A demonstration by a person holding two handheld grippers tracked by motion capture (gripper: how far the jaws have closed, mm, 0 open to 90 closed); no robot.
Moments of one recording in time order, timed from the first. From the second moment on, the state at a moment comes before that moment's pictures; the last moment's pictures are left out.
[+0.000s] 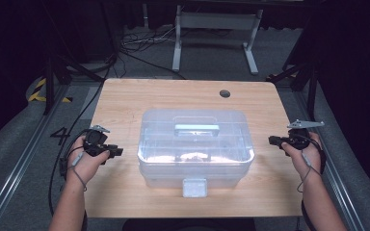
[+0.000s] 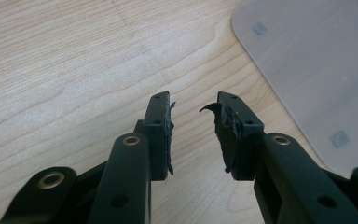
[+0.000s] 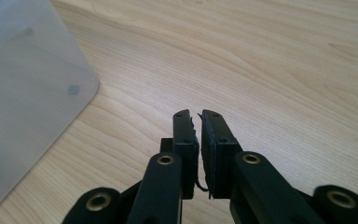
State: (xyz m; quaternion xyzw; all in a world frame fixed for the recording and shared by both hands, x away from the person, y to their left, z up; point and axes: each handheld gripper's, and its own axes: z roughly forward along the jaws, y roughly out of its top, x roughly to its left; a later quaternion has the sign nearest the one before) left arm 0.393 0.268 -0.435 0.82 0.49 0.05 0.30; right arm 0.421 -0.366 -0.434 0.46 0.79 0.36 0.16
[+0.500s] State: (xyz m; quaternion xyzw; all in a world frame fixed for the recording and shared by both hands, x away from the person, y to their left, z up) left arm 0.396 0.255 -0.457 0.82 0.48 0.08 0.28; right arm 0.429 -0.360 -0.469 0.46 0.79 0.35 0.17
